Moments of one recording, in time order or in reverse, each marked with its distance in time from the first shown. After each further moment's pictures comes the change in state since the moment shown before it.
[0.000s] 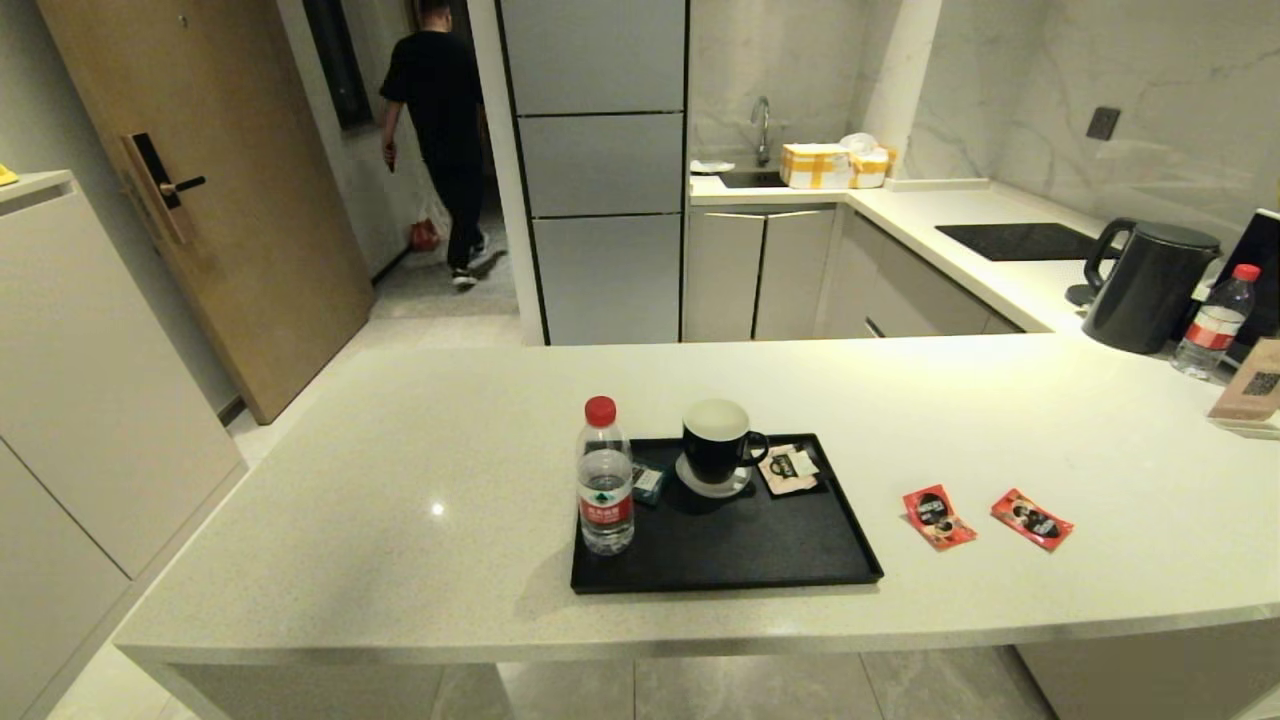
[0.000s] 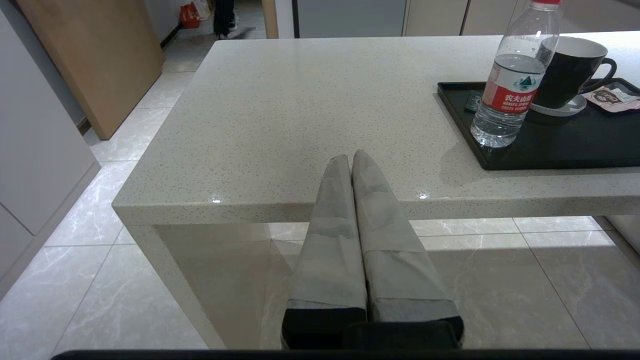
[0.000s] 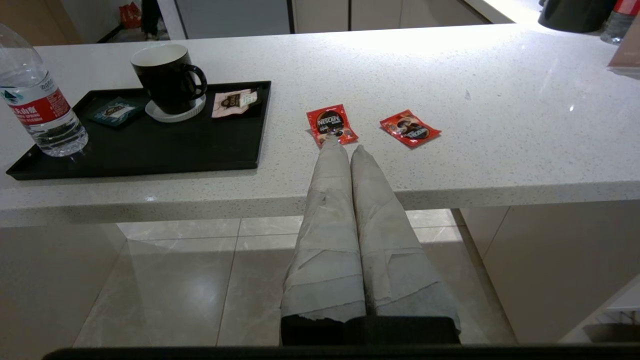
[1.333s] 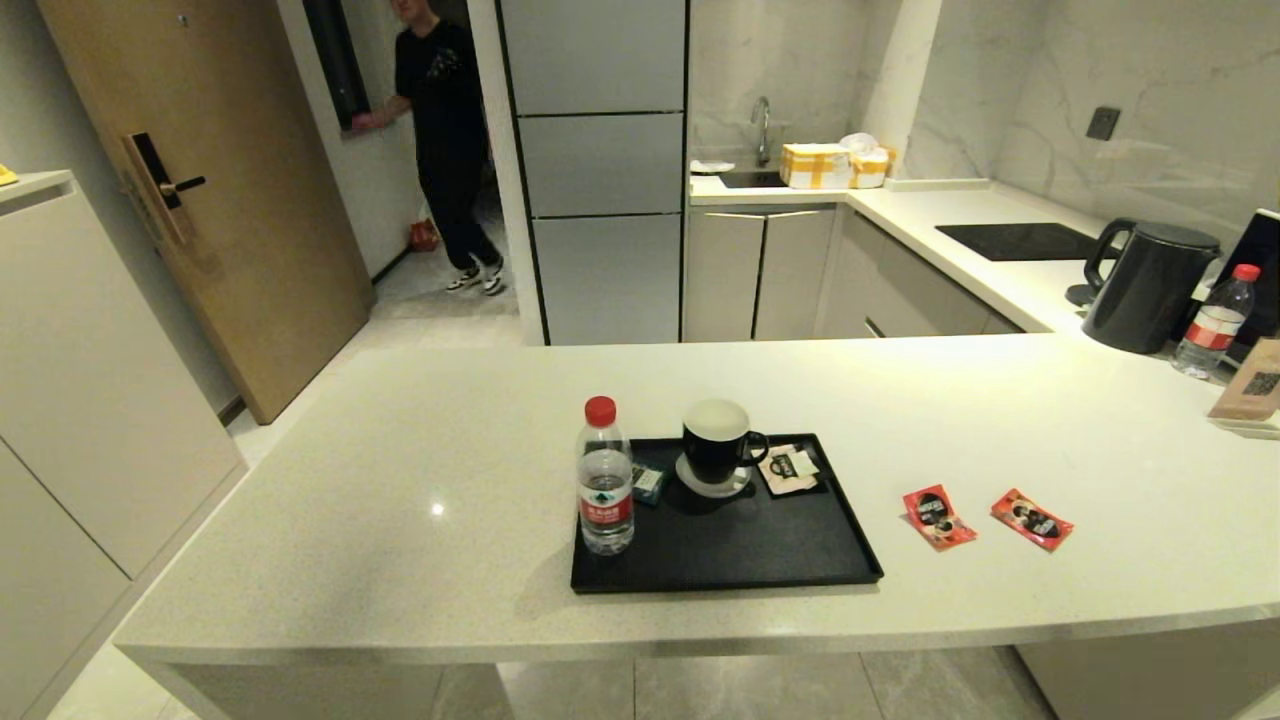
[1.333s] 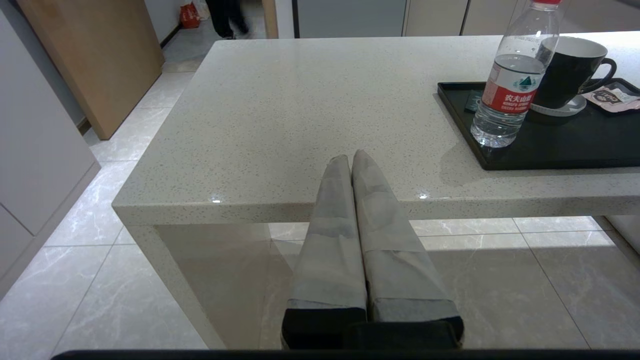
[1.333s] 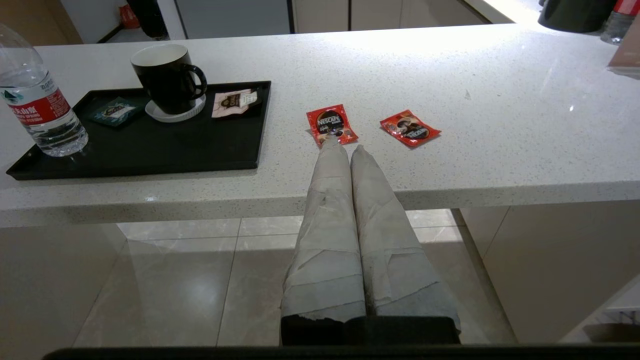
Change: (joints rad) left arm 0.000 0.000 0.000 0.000 0.000 0.000; right arm -0.001 0.000 0.000 0.000 0.000 0.000
